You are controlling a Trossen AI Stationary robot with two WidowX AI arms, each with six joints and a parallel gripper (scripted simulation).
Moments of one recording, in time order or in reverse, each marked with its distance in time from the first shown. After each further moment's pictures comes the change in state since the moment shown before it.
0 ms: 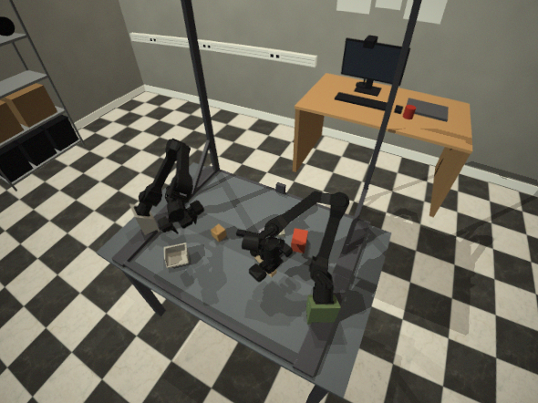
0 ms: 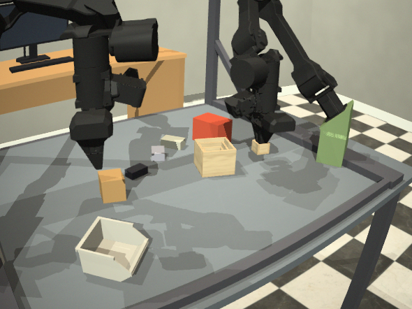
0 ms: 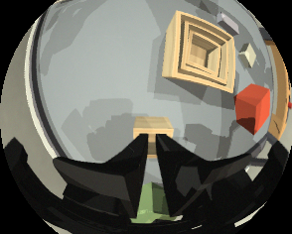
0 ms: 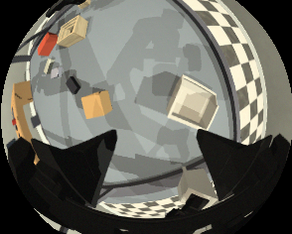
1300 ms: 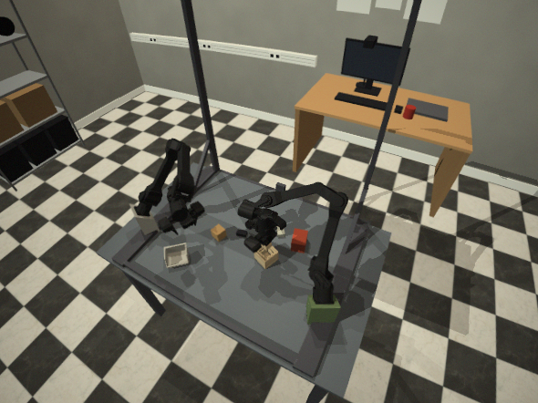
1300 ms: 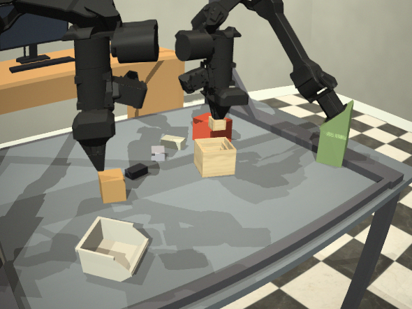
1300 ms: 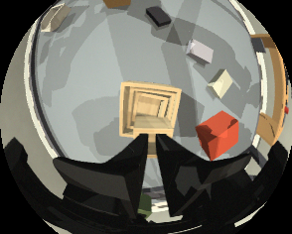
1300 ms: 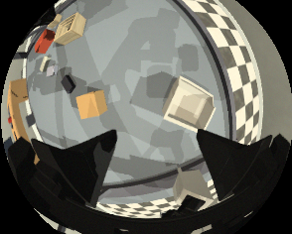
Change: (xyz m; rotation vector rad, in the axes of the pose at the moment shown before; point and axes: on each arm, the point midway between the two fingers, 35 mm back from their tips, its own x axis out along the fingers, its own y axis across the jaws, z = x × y) left arm -0.043 -0.057 0.086 -0.004 0.005 -0.008; right arm 0.004 -0.001 0.001 -0.032 0.001 -0.046
